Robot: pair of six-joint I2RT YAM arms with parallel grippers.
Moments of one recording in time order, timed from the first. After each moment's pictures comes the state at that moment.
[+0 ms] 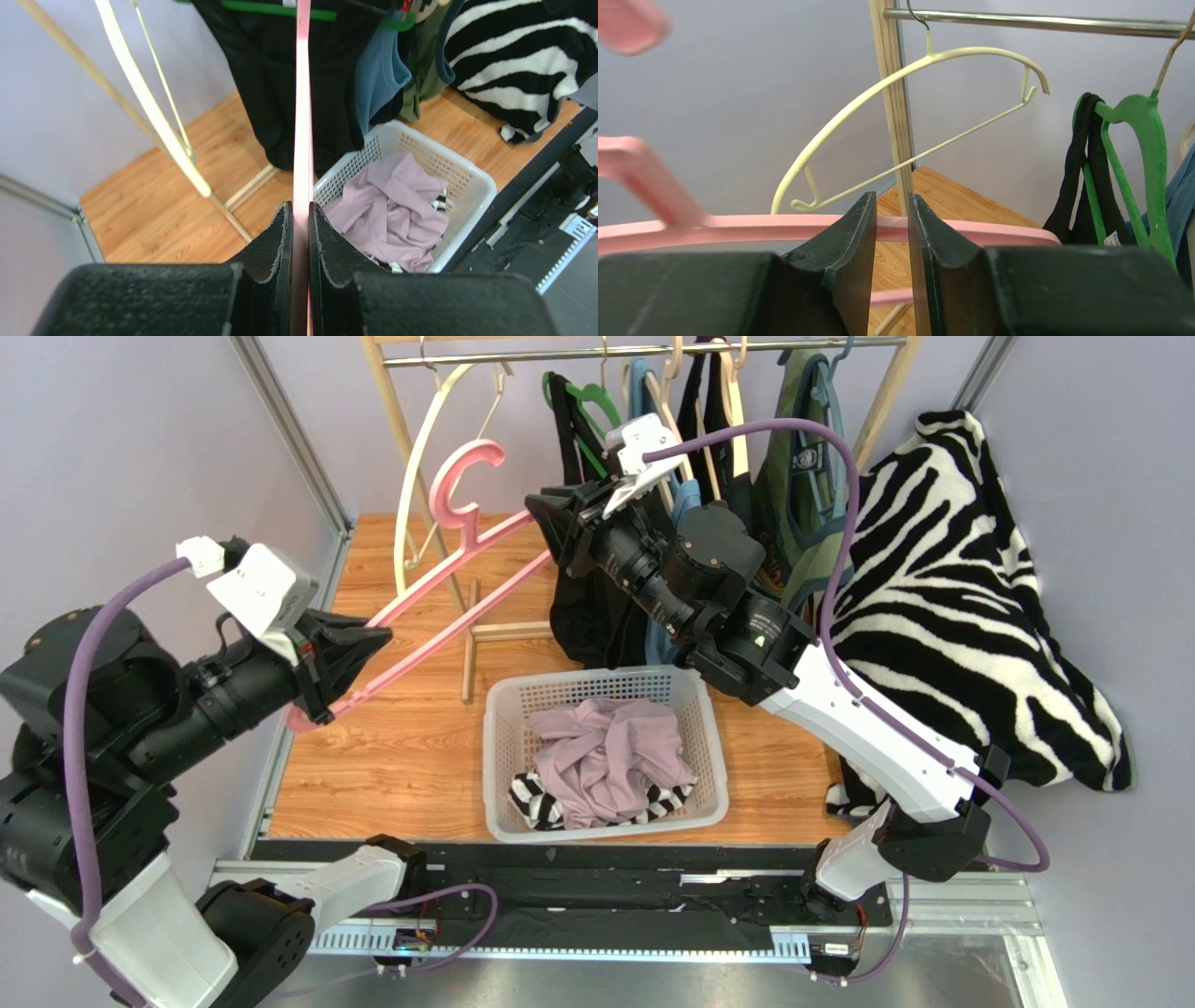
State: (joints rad) left arm -0.36 1.09 2.32 -1.40 0.33 0.19; right arm 1.01 1.52 1.86 -0.09 0.25 0.07
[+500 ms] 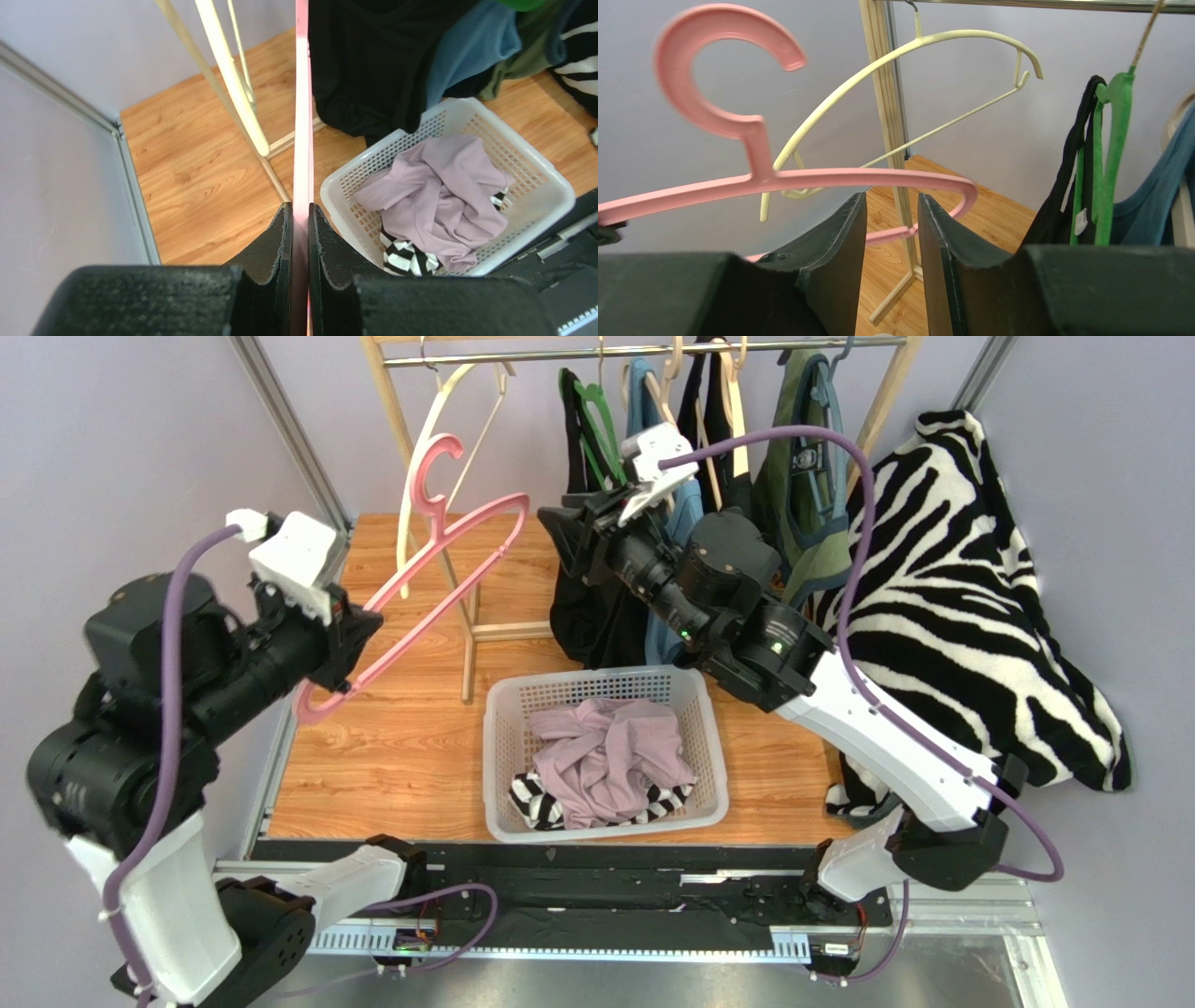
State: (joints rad) left arm -0.36 1.08 2.20 -1.40 0.10 0.16; right arm 1.00 1.49 1.82 -0.11 0.25 0.08
